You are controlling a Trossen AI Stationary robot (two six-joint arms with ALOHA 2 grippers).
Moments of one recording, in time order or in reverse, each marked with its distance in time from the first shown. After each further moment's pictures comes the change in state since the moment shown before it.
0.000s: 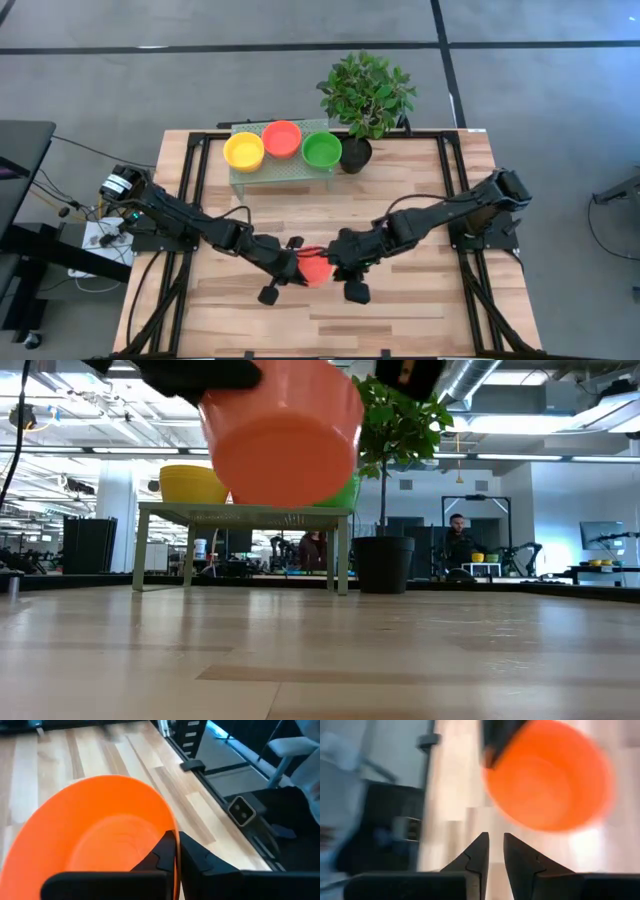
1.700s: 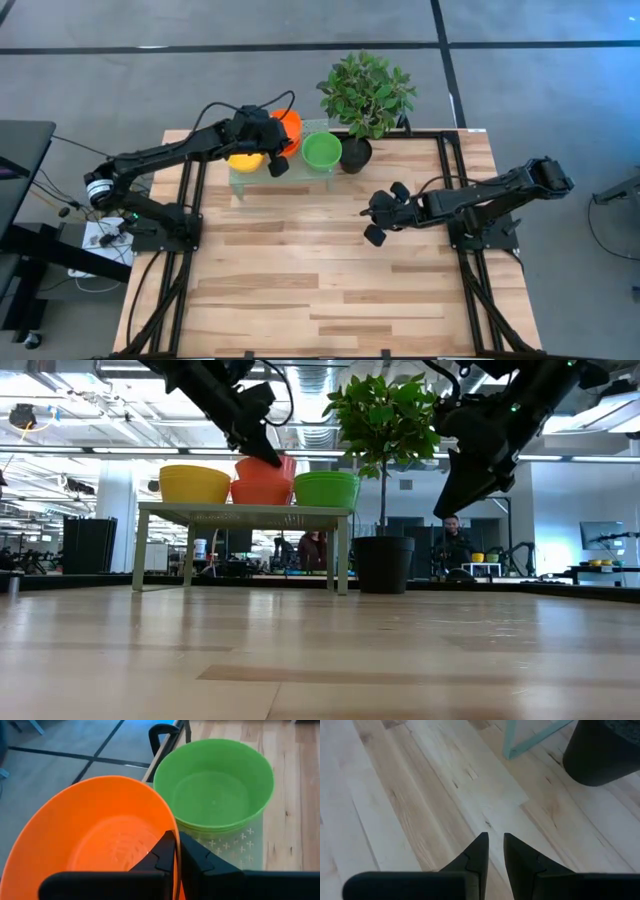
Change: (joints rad) left arm 0.886 -0.164 0.264 -0.512 -0.112 0.306; right arm -0.199 -0.400 -0.682 0.172 0.573 0.135
